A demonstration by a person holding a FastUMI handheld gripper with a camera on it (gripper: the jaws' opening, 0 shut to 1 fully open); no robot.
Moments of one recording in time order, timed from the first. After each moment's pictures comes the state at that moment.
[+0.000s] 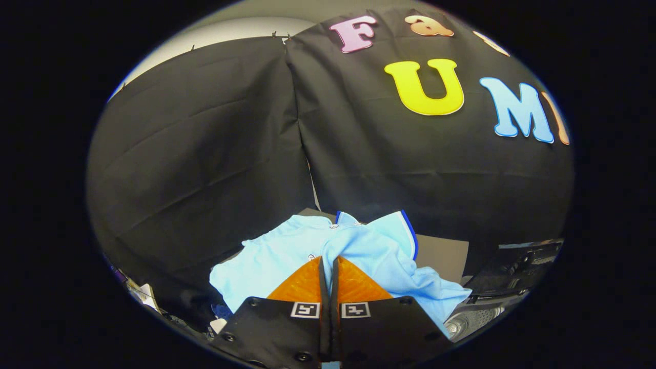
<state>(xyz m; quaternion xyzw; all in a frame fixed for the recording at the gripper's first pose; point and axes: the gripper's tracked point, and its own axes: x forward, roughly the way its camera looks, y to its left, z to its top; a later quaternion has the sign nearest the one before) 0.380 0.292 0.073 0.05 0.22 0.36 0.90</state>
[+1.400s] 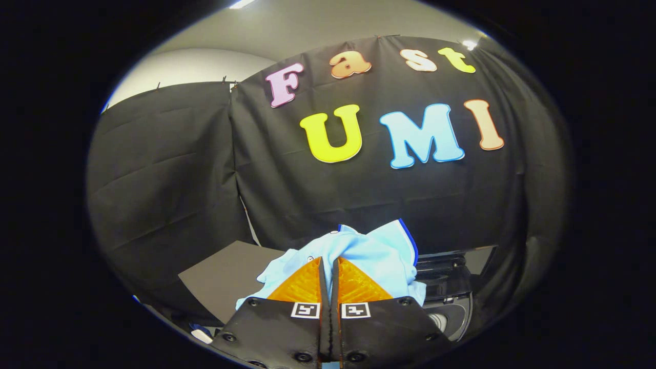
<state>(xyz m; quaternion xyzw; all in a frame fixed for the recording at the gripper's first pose) 0.372 0.018 0.123 0.10 0.14 0.20 0.97</state>
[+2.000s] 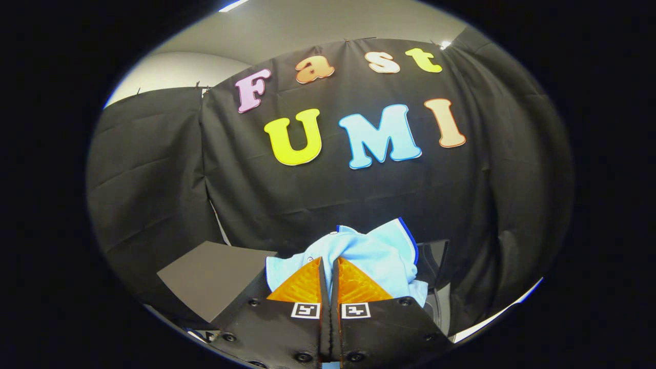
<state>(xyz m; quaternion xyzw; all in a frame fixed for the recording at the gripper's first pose) 0.364 -0.066 0.095 0.10 0.15 0.12 0.98</state>
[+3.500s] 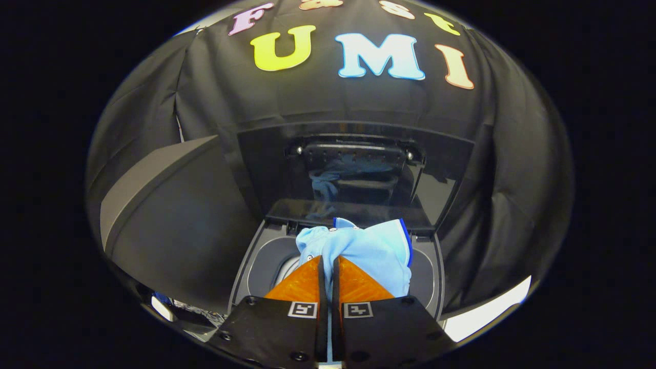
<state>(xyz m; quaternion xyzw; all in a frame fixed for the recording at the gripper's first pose) 0.372 -0.060 -0.132 0.00 0.35 0.08 0.93</state>
